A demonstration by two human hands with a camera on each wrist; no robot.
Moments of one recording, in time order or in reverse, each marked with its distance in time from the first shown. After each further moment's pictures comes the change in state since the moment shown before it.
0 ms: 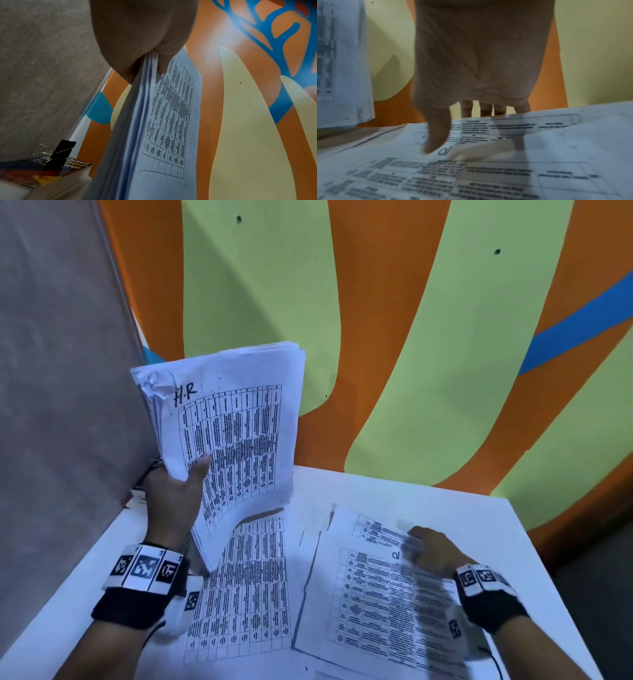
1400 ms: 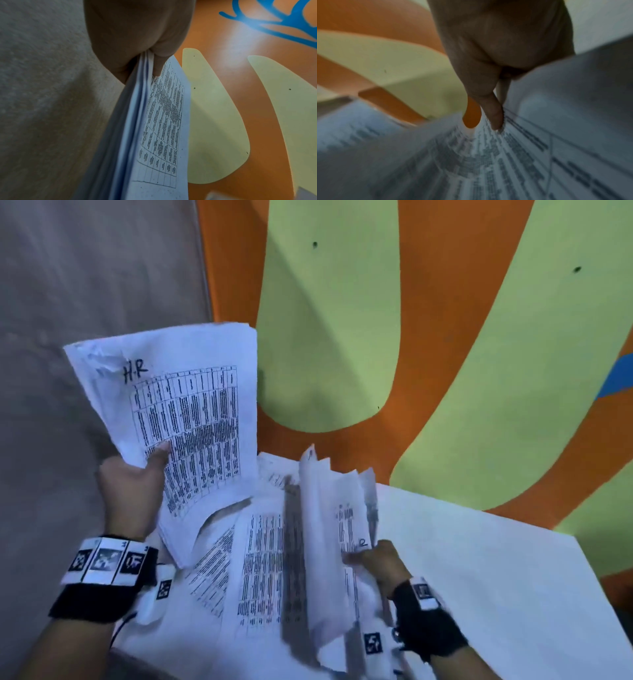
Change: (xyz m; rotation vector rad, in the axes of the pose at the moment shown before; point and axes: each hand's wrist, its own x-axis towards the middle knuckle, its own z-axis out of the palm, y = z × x) left_hand 0.028 -0.010 -0.105 0.143 0.370 -0.055; right_hand -0.012 -0.170 0.046 0.978 -0.047 0.076
